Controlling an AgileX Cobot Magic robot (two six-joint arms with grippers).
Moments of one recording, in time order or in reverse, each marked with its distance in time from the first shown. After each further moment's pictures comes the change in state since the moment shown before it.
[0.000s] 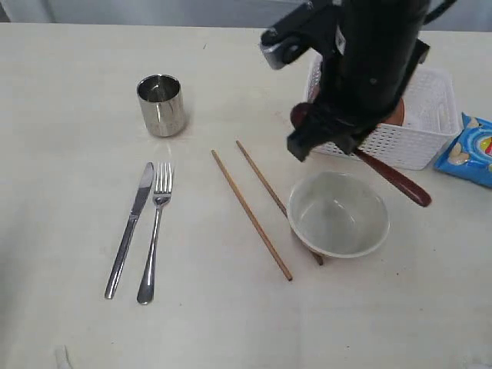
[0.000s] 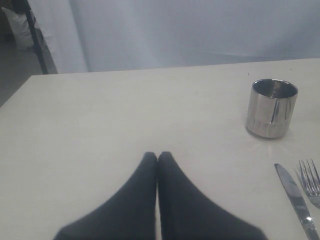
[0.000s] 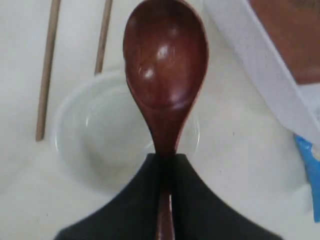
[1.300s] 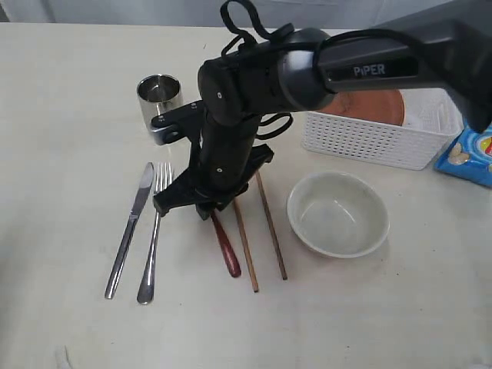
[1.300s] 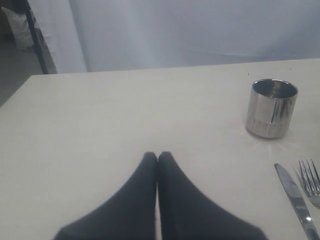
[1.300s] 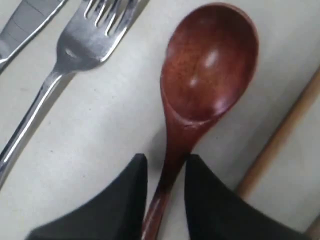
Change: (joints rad) left arm 0.000 0.000 0.000 0.000 0.000 0.000; right arm 0.151 0.480 -0.139 0.362 -0.446 0.017
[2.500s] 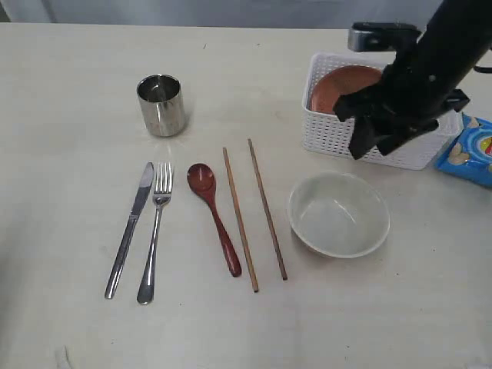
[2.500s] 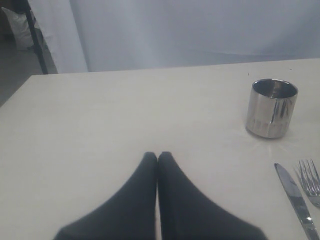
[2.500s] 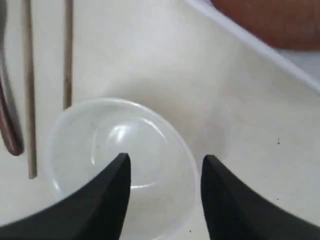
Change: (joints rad) left arm 0.000 0.000 0.000 0.000 0.000 0.000; right arm -0.568 -0.388 0.205 0.092 0.307 -0.269
